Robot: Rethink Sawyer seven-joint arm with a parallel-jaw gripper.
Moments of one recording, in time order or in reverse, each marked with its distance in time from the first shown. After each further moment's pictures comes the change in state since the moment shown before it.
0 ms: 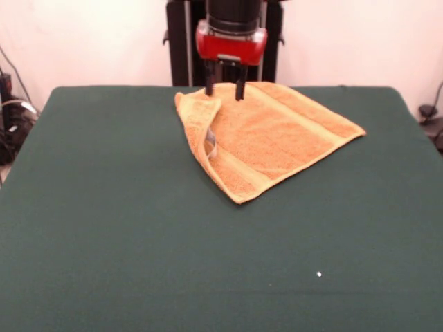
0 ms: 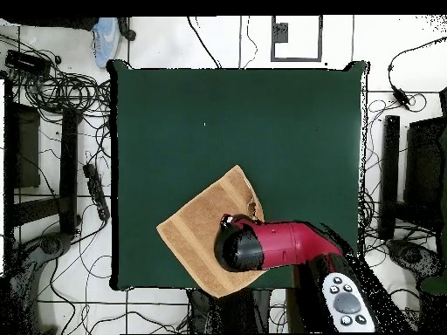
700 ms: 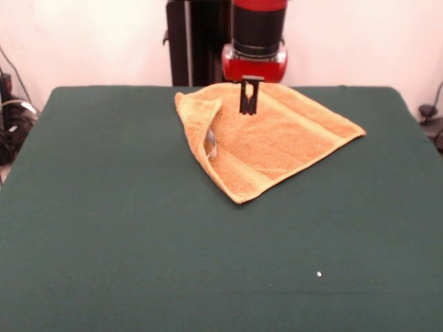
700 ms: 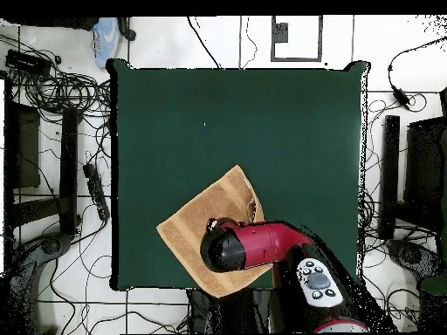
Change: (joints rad) arm 0.054 0.124 -0.020 -0.003 0.000 -0.114 0.000
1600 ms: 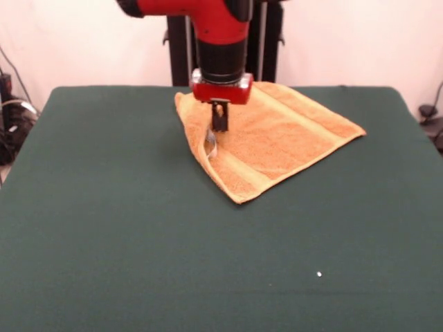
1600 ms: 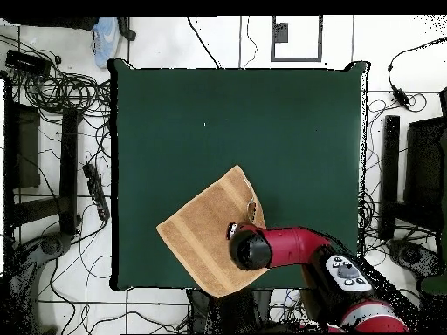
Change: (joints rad) arm -0.143 0.121 0.000 -0.040 -0.051 -0.029 0.000
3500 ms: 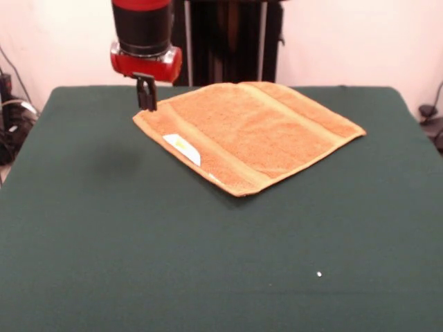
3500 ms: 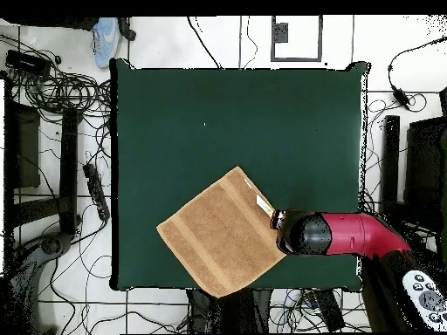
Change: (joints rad) arm -0.244 -0.195 0.182 -0.078 -0.091 0.351 -0.054
